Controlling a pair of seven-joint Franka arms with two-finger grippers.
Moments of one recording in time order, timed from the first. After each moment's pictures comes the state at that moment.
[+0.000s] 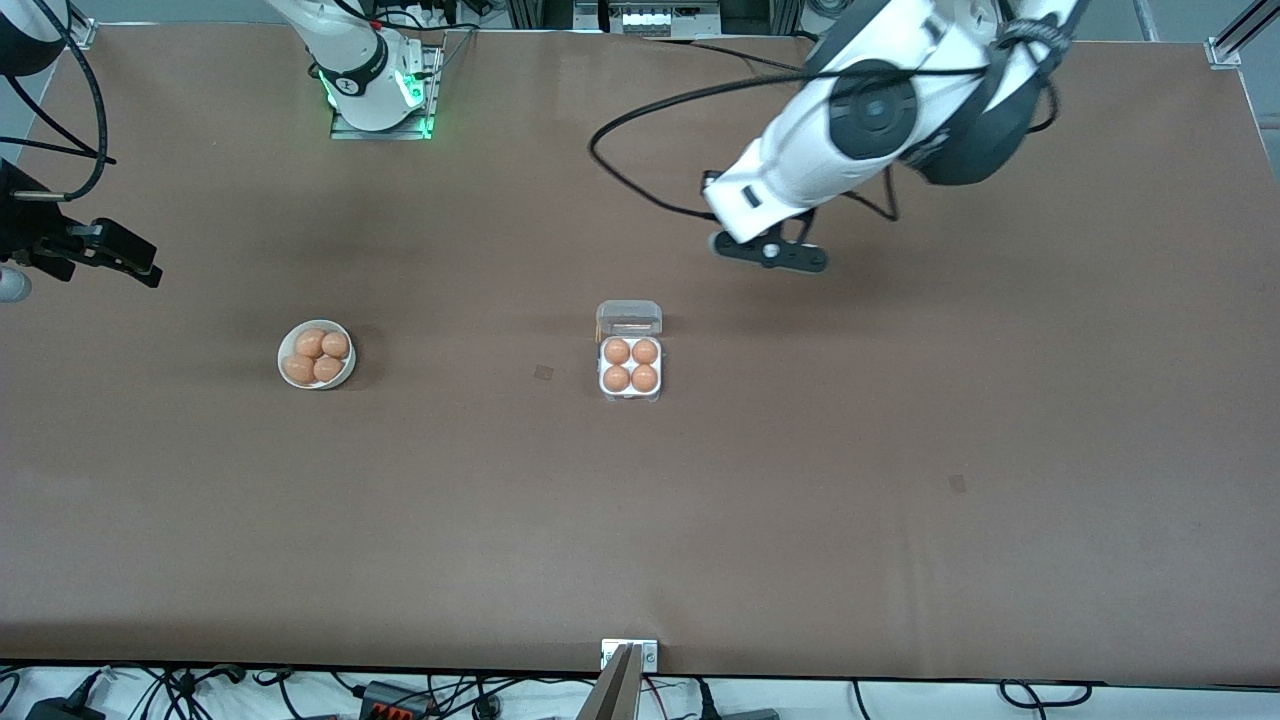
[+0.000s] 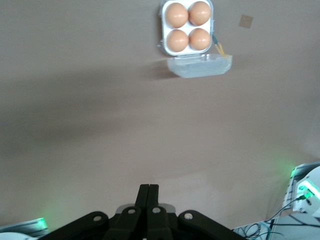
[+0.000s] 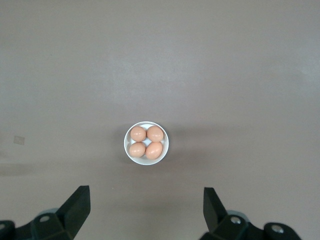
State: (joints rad) left arm -0.23 0.30 -0.44 -1.56 -0.24 1.67 -0.54; right arm -0.05 0.03 0.01 -1.64 -0.04 1.70 0.02
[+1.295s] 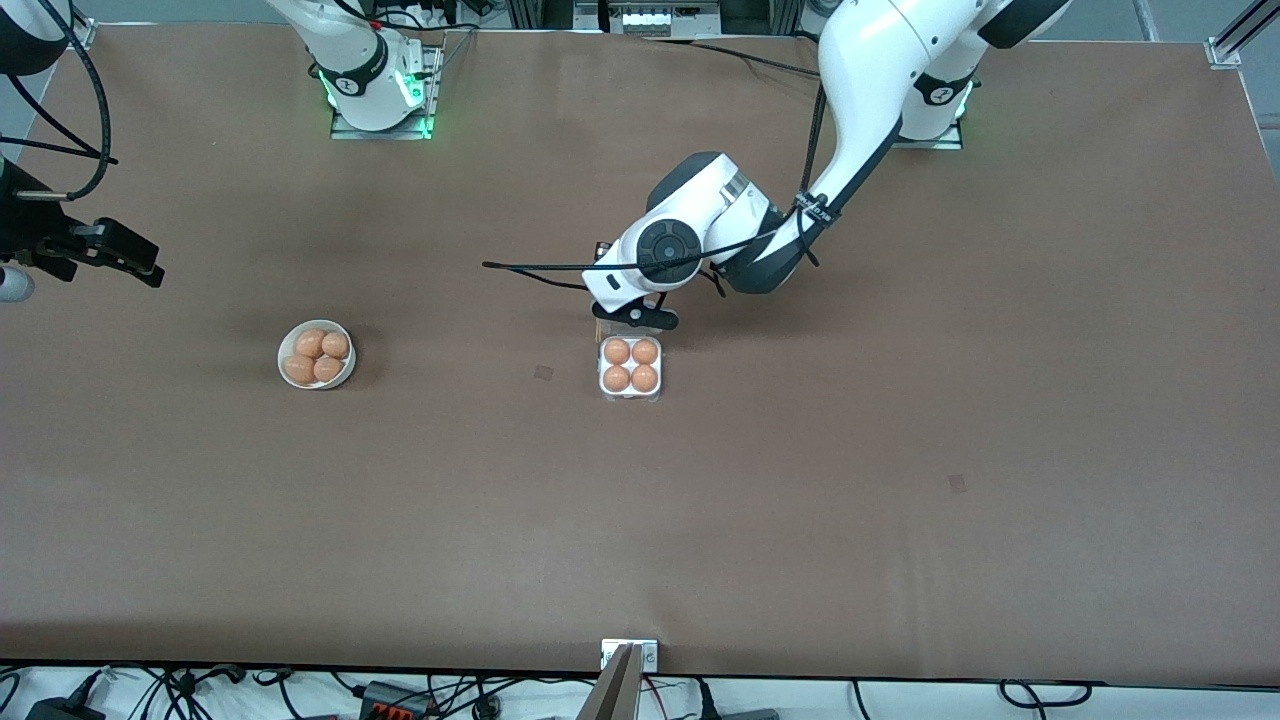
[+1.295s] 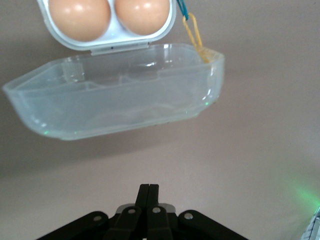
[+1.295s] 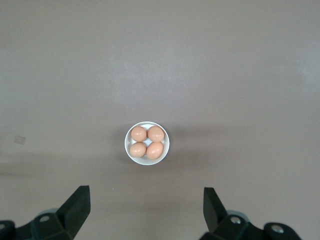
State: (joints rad) left arm -0.45 0.73 -0.44 -1.48 -0.17 1.98 -0.61; right arm -0.04 0.03 0.01 -1.64 -0.04 1.70 0.02
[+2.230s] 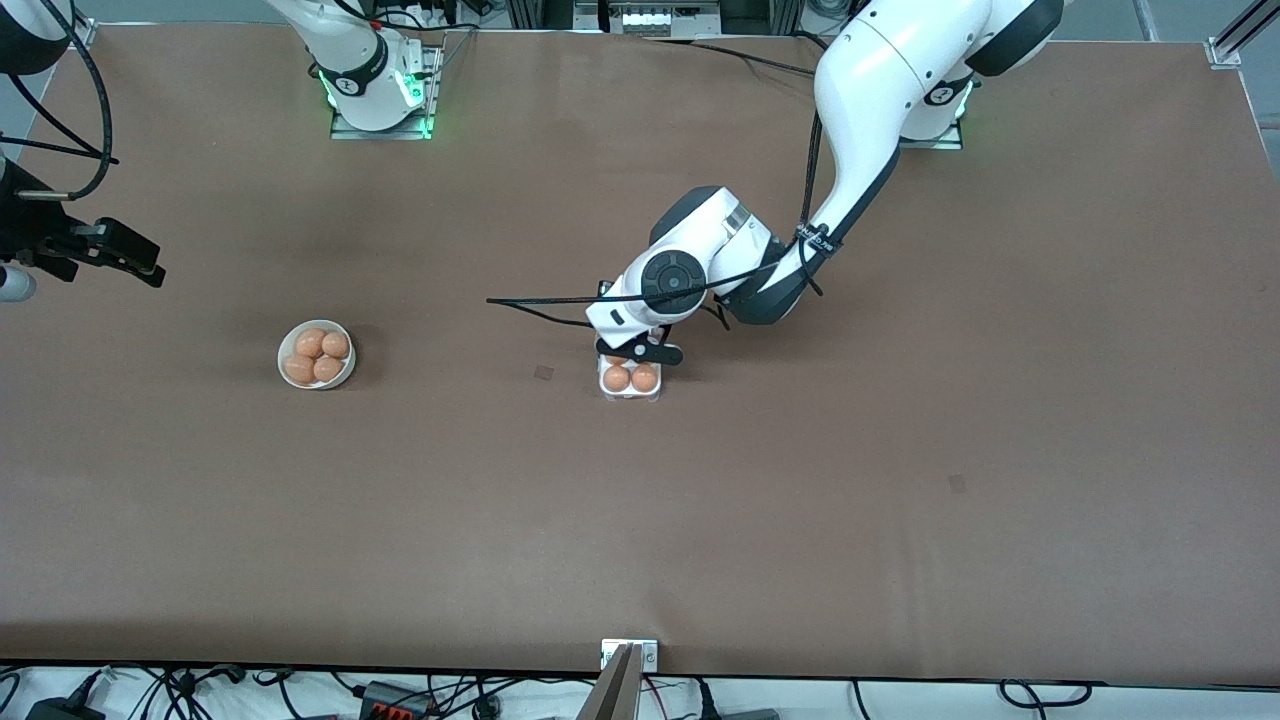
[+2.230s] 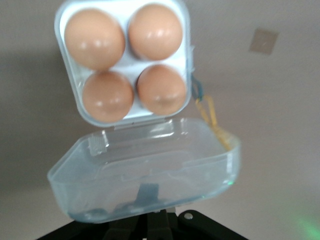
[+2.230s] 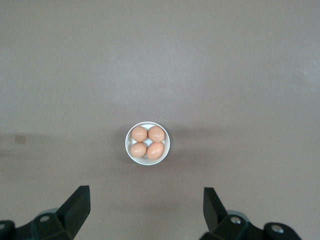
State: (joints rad) left arm -0.45 0.83 -0.40 -1.33 -0.10 1.99 -0.61; right arm -0.04 0.03 0.02 -1.64 -0.04 1.70 0.02
